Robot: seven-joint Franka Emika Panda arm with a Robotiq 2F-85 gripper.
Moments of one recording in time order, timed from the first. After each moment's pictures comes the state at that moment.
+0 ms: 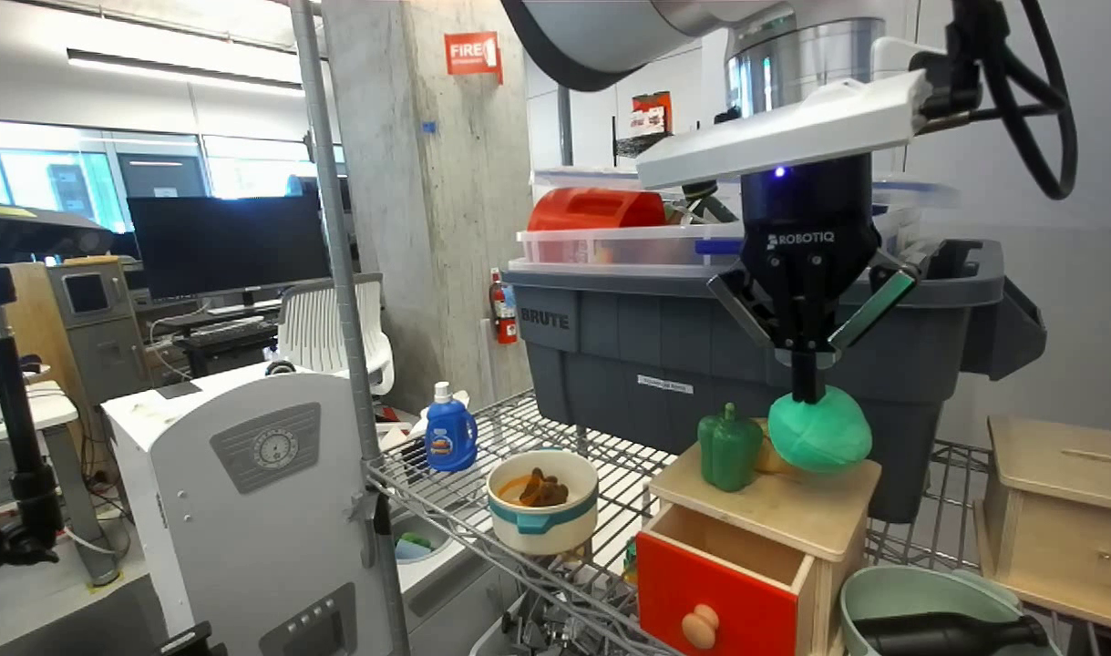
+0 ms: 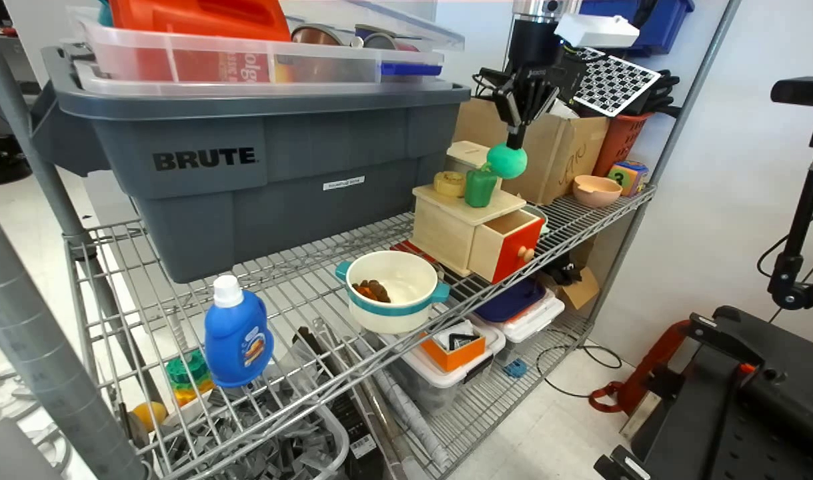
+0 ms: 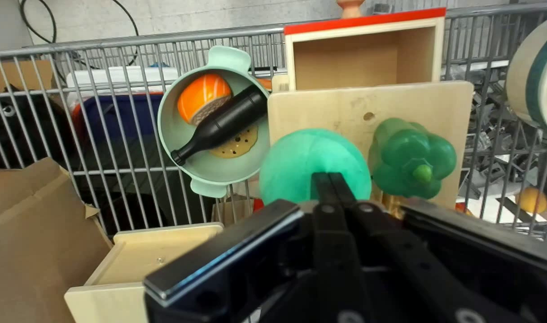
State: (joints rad) arm -0.14 0.58 -0.04 -1.62 -0.06 2.26 -0.10
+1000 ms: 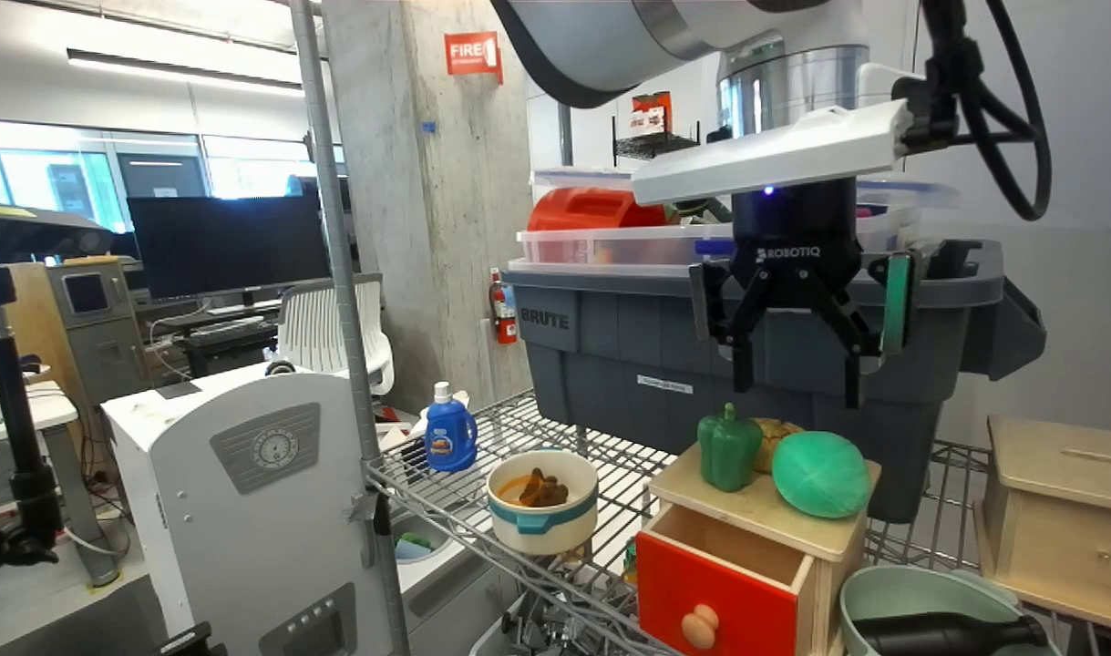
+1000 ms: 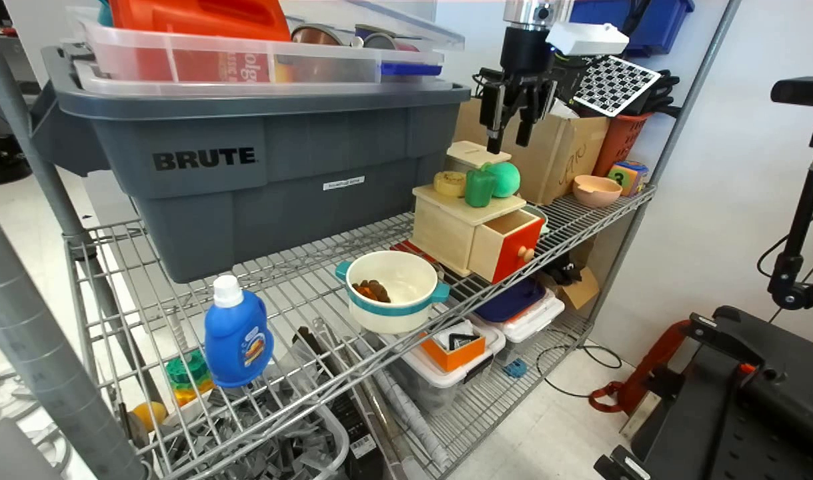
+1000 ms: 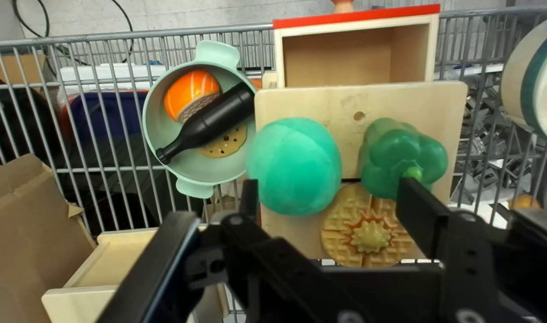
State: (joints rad) arm -0.13 0.60 -0.03 -1.61 -0.06 2.26 -0.11
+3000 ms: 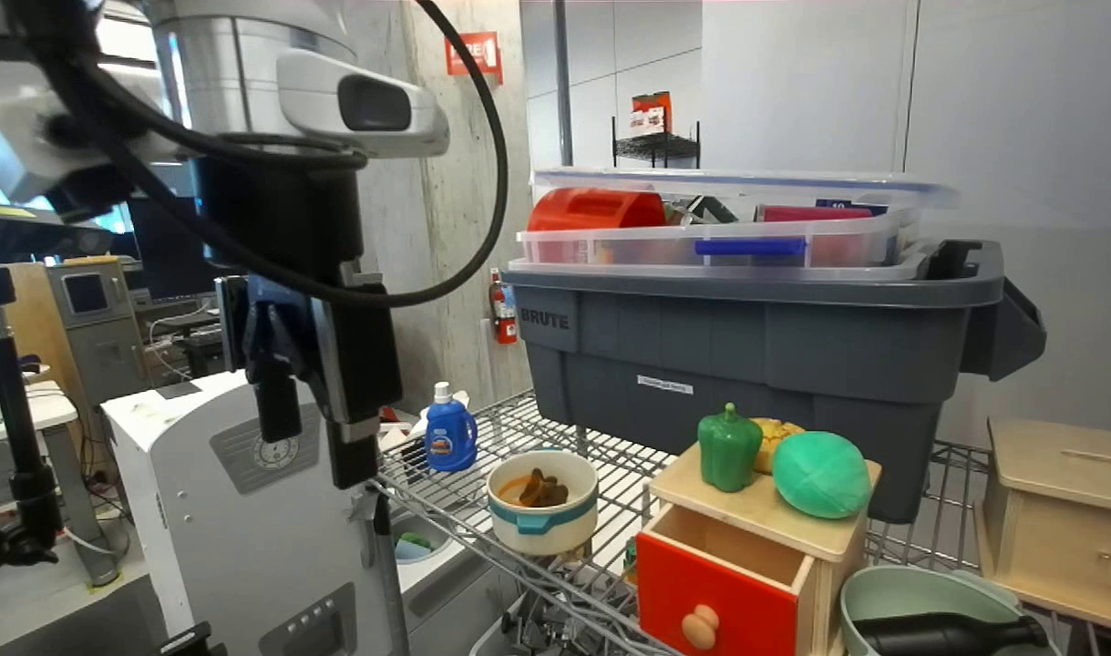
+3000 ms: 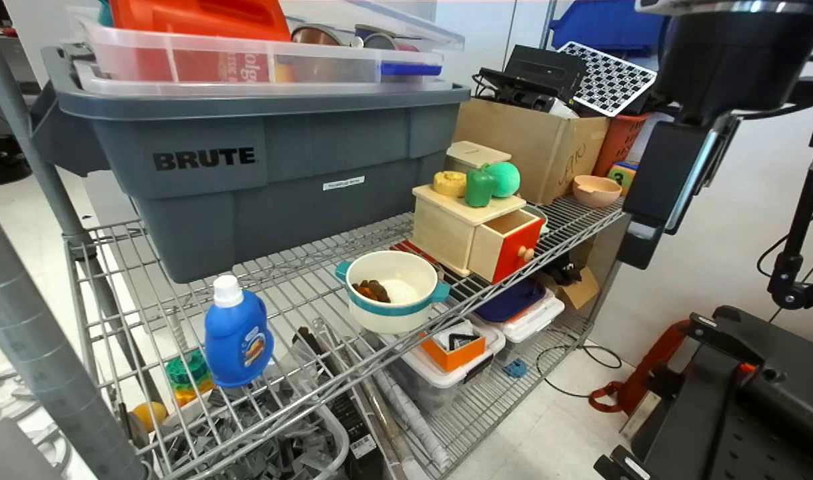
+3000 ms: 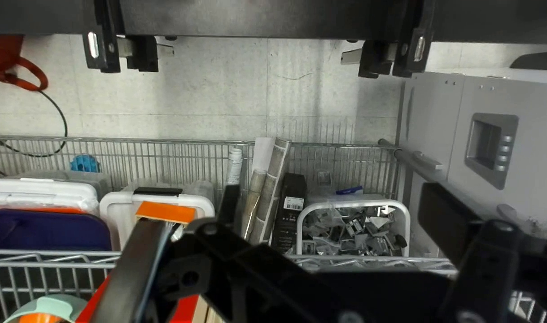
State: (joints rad) arm 0.06 -0.11 0.06 -2.61 0.01 2.47 0.04
